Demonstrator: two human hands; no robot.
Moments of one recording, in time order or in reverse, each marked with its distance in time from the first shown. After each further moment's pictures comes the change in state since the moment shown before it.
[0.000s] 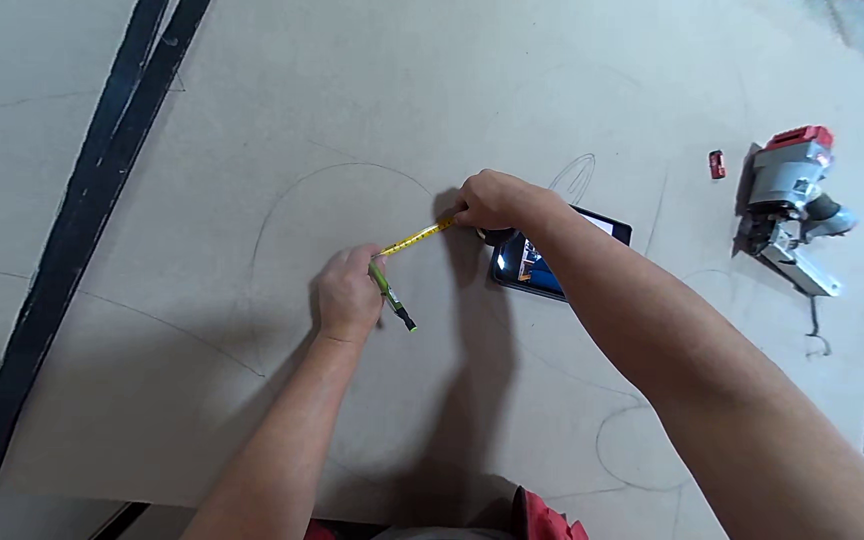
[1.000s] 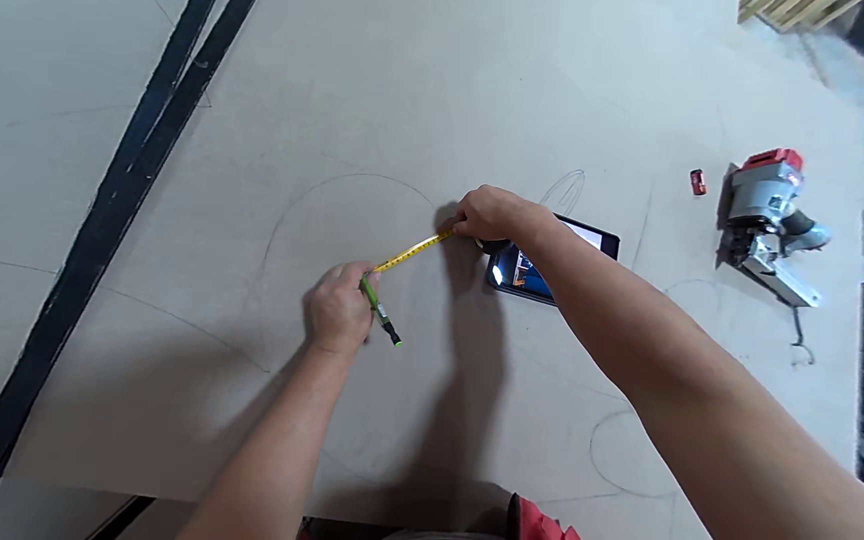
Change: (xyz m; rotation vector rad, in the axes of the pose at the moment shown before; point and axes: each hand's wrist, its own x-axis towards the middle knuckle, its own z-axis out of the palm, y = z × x) left_hand -0.018 -0.009 -0.015 -0.009 -0.023 -0.051; right_hand -0.006 -0.002 0.005 -0.017 0.013 0.021
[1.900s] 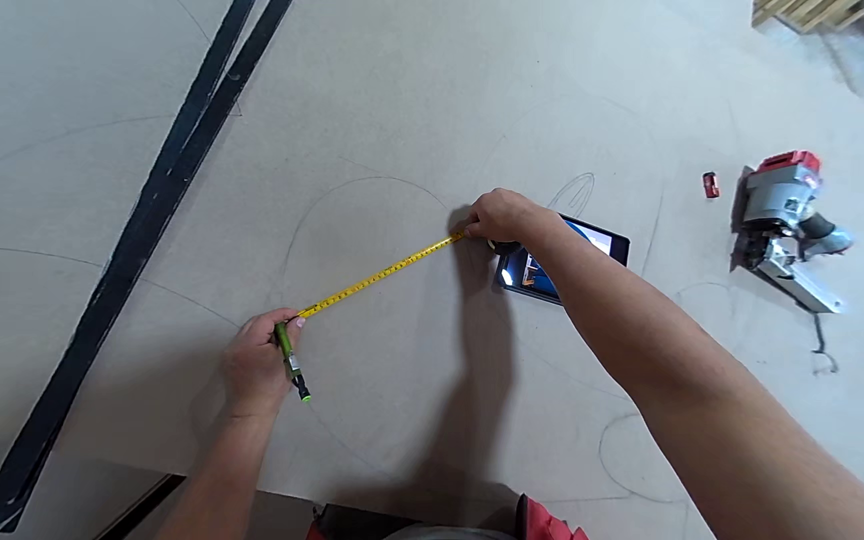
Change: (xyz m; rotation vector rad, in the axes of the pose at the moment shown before) left_hand -0.068 -0.098 -0.079 -0.077 0.057 -0.226; right_hand 0.000 0.002 0.007 -0.011 0.041 0.019
